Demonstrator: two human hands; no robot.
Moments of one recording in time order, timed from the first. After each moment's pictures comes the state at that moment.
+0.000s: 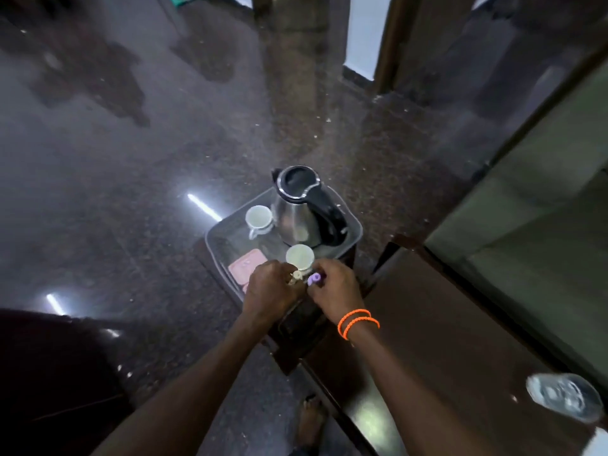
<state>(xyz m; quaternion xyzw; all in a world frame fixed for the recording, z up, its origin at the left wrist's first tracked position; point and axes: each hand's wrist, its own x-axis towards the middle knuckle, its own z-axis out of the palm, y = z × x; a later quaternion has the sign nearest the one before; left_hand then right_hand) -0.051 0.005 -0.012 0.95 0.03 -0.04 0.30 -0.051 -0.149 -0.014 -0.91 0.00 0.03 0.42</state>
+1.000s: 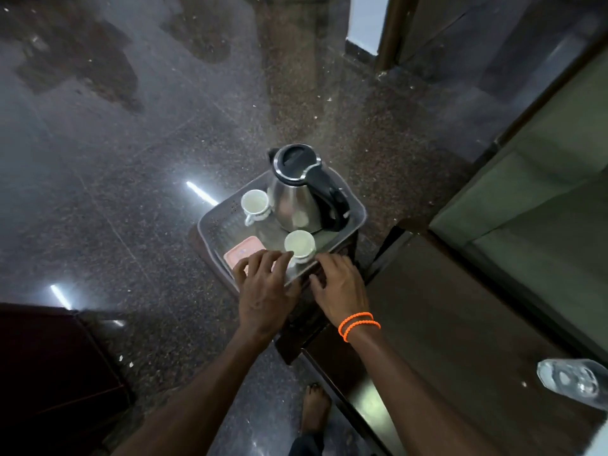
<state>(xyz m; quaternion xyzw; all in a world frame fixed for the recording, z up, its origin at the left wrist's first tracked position) -0.073 0.017 -0.059 0.98 -0.04 0.12 0.12 -0.061 -0.149 -0.054 -0.95 -0.06 -0.01 0.31</state>
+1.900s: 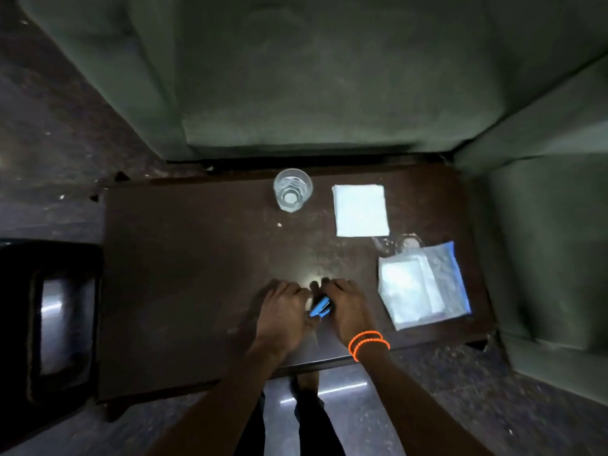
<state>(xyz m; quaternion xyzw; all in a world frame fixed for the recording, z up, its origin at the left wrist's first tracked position) -0.315 -0.354 -0.143 0.80 -0.52 -0.29 0.10 -0.447 -0.456 -0.136 -0.87 0.40 0.09 0.27</state>
